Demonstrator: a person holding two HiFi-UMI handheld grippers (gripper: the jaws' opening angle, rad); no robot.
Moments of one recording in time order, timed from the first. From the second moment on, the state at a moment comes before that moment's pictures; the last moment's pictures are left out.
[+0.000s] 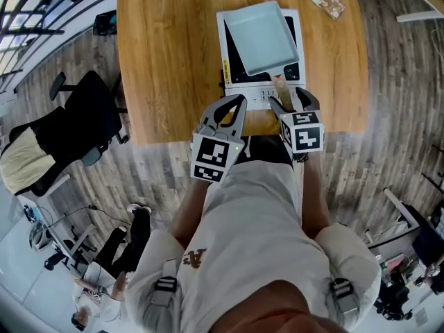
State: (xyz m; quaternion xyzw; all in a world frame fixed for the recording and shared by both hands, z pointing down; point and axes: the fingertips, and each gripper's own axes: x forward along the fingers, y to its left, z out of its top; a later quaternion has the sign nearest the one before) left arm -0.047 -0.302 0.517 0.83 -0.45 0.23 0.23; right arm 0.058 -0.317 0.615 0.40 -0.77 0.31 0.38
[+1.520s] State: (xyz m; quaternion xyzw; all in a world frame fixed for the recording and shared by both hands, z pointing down) left arm -0.105 -0.293 0.378 0.85 -0.50 0.11 0.11; right arm 0.049 -0.307 0.381 0.51 -0.84 0.07 0.17
